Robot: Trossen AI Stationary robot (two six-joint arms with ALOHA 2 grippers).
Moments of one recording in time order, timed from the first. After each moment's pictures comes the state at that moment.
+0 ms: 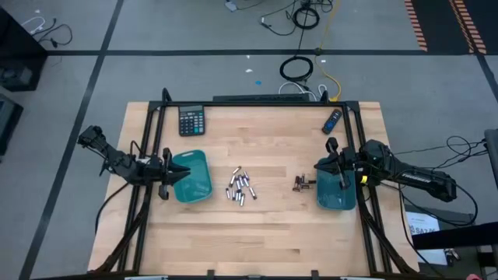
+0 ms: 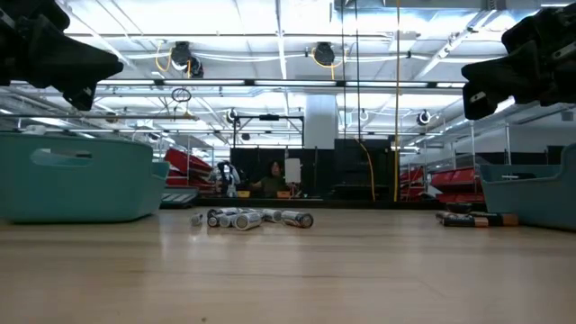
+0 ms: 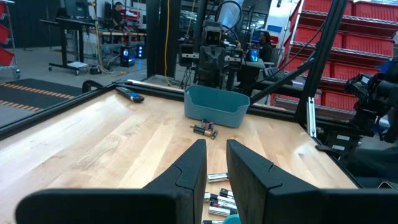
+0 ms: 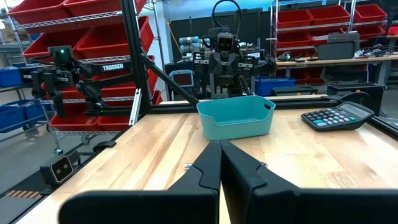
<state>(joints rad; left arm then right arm) -0.63 0.02 0.03 -0.01 -0.69 -0.15 -0.30 0.05 0.01 0.10 -0.47 0.11</state>
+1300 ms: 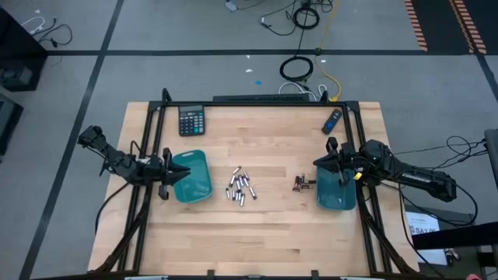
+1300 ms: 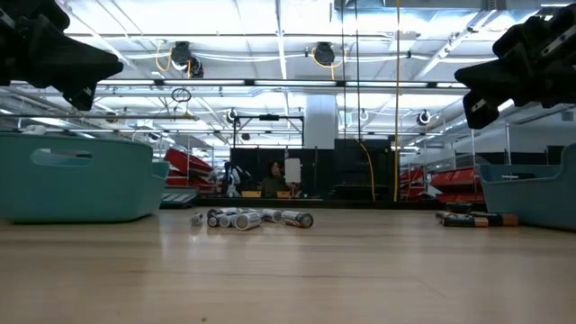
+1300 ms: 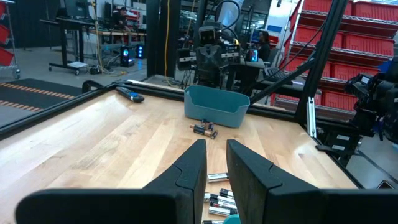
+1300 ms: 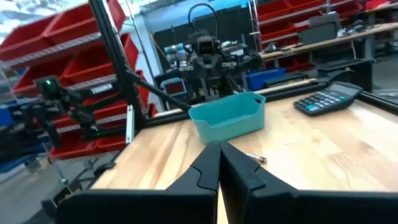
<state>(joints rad) -0.63 0.02 0.03 -0.01 -0.69 -0.15 -0.30 0.05 0.01 0.10 -0.40 0.30</state>
